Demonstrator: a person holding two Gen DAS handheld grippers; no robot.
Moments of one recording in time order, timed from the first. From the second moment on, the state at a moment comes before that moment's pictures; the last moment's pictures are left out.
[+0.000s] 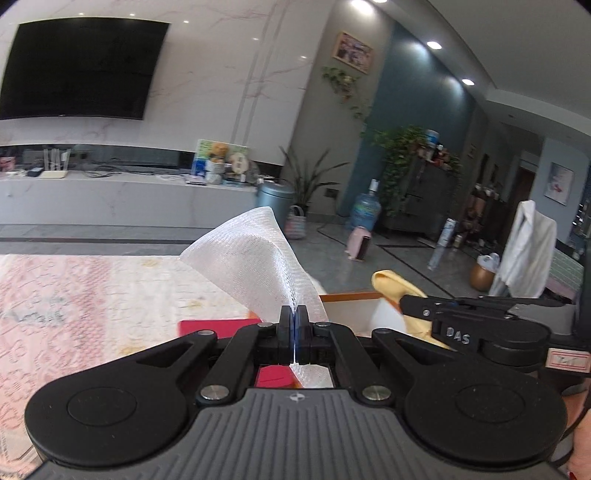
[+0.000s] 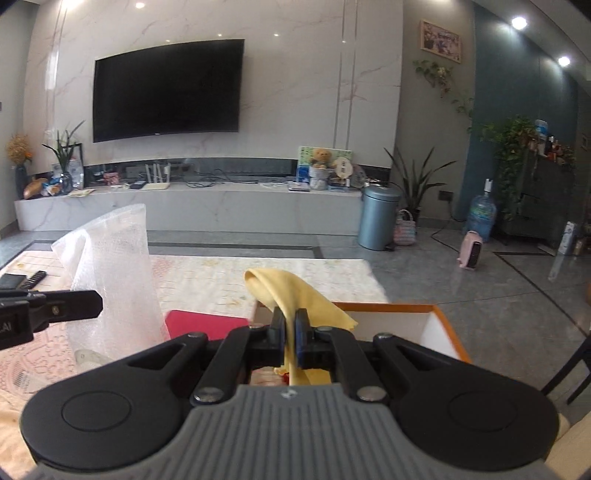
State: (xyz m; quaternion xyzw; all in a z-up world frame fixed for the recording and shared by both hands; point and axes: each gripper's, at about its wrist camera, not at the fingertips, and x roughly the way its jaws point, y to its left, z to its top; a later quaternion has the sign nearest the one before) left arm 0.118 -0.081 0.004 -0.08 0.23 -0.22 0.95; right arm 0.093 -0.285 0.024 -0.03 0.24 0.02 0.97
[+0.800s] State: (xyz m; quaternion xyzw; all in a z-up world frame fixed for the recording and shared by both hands) left arm 0.235 -0.185 -0.066 -0.07 0.37 -0.31 0.87; right arm 0.203 -0.372 -0.063 -0.04 0.40 -0.04 0.92
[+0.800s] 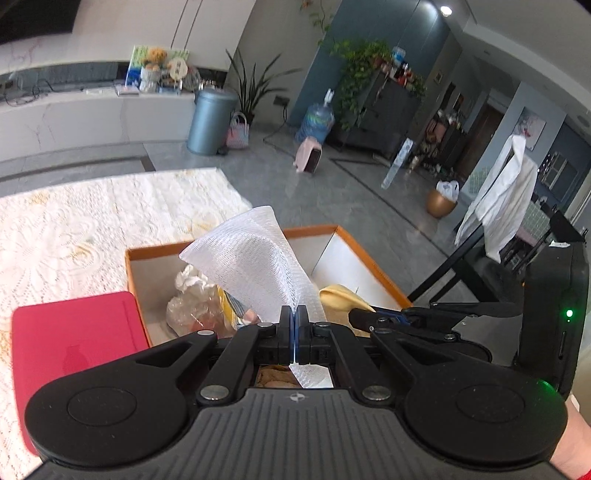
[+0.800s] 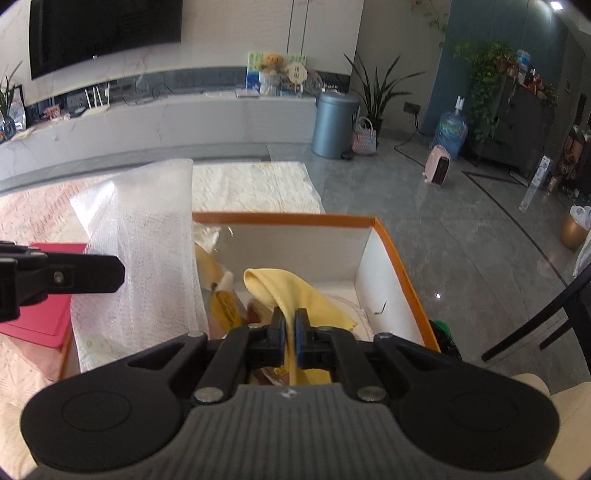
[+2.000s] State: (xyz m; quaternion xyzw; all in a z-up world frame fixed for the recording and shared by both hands) left arm 0.212 -0.174 -0.030 -0.04 0.34 -0.27 0.90; right arm 0.194 -0.355 -0.039 -0.11 0.40 -0.04 0.91
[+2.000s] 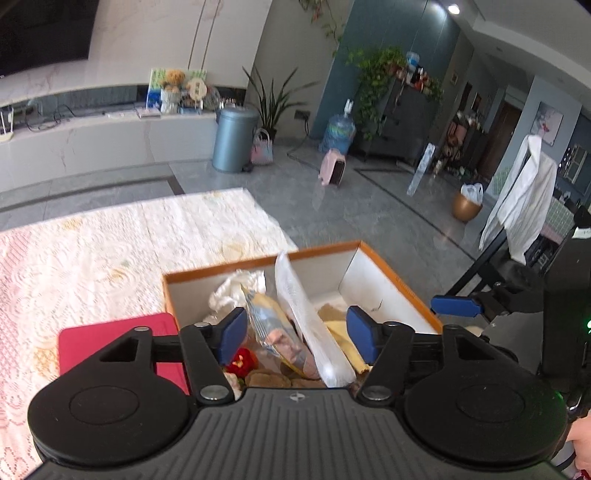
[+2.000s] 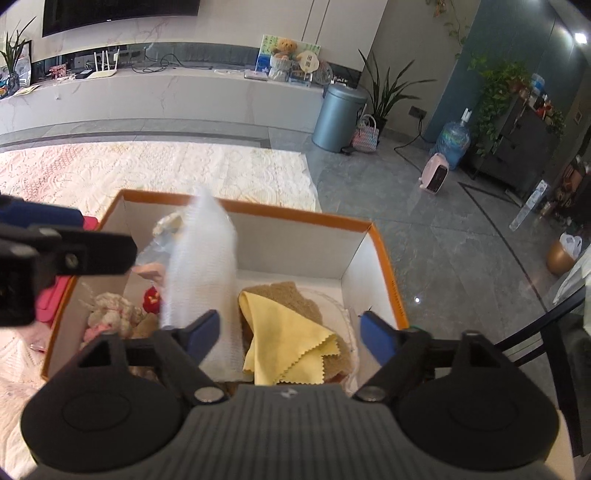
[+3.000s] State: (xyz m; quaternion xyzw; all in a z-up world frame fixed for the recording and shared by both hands) left arm 0.070 -0.066 0.026 -0.03 0.07 -0.05 1.00; right arm 0.039 -0.250 0.040 -0.02 0.16 -0.01 0.99
